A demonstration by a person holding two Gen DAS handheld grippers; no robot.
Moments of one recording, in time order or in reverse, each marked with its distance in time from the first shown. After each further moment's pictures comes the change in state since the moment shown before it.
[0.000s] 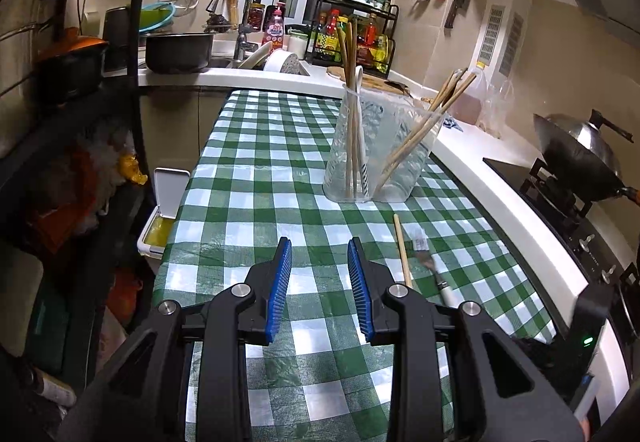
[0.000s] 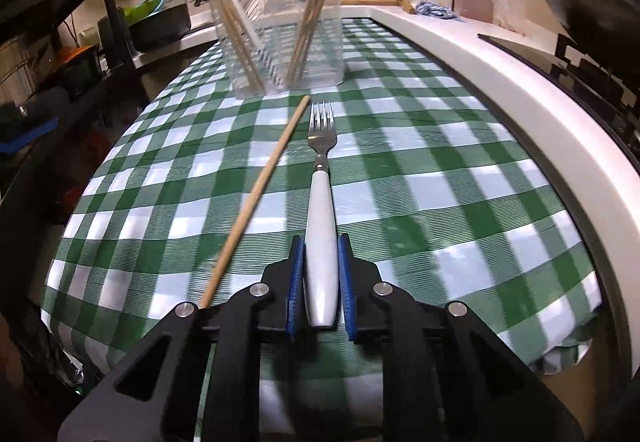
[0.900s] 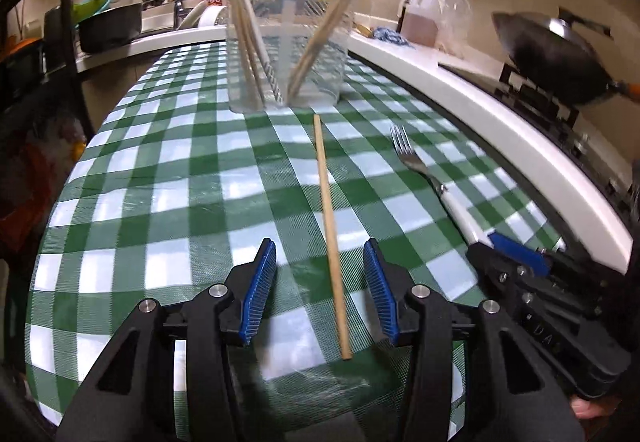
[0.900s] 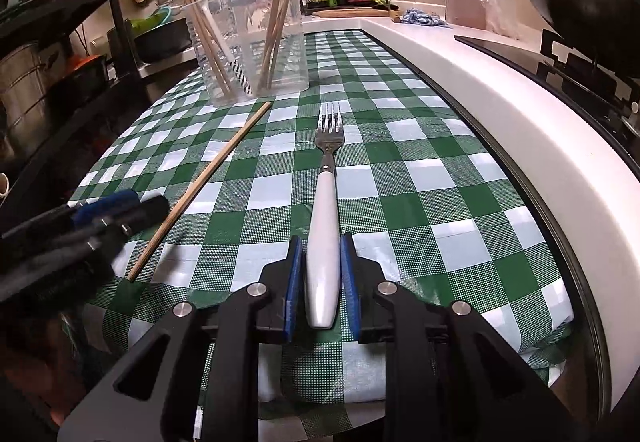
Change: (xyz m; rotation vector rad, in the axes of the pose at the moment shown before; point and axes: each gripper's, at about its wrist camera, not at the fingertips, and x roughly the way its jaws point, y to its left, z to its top) left arm 0.054 -0.083 -0.079 0.170 0.148 -0.062; right arm -0.006 -0.058 -0.016 -0.015 -0.050 0.053
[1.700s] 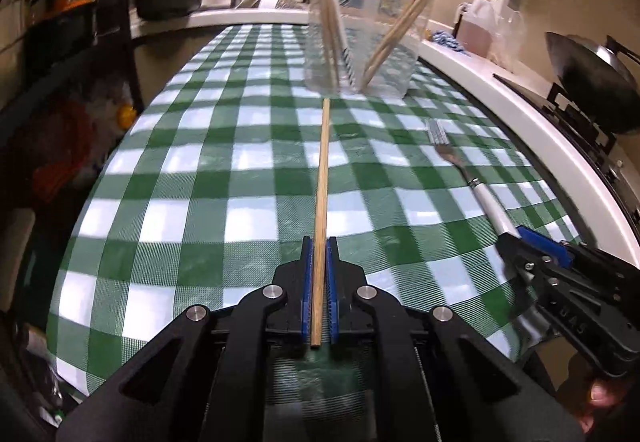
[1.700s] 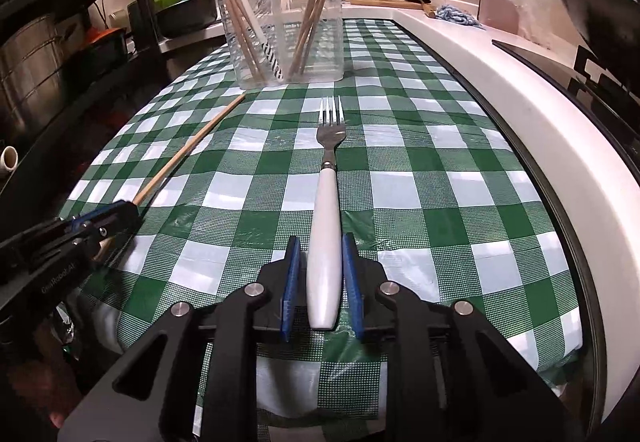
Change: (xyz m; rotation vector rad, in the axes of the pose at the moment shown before) left arm -0.017 0.046 -0.015 -0.159 0.027 0.120; right arm 0.011 0.021 0.012 -0.084 0.063 0.046
